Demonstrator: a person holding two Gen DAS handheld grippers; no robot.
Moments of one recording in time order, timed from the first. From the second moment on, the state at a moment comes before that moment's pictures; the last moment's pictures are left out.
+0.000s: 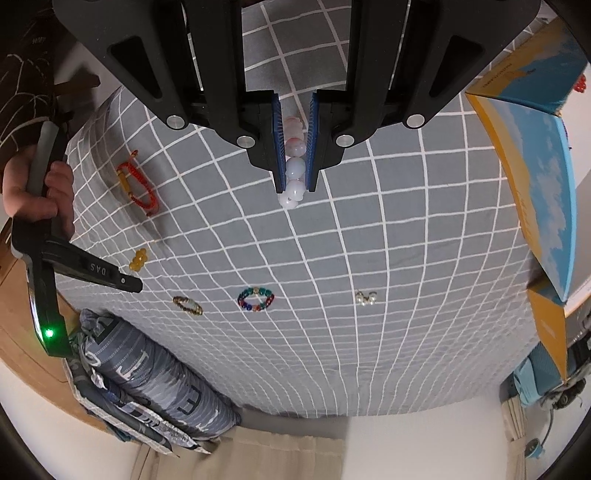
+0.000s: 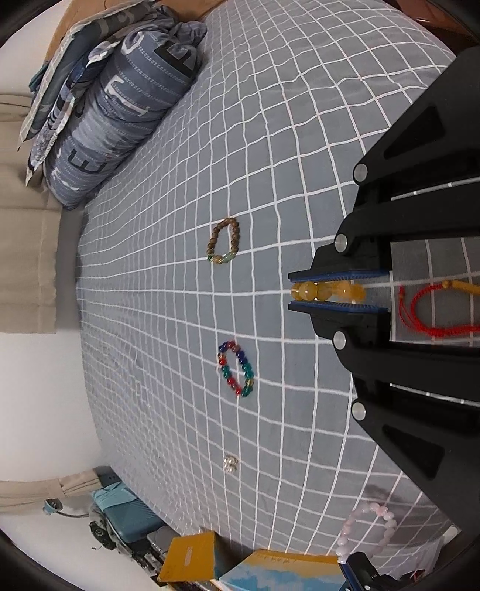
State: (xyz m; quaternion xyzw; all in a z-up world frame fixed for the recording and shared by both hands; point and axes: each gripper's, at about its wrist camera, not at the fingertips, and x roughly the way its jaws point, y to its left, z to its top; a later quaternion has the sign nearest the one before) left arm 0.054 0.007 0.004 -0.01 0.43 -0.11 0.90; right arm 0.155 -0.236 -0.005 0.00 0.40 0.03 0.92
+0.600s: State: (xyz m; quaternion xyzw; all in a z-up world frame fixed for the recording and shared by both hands) left arm 0.058 0.034 0.048 0.00 0.40 -0.06 0.92; right arm 0.141 -0.194 0.042 -0.01 0.36 0.07 0.93
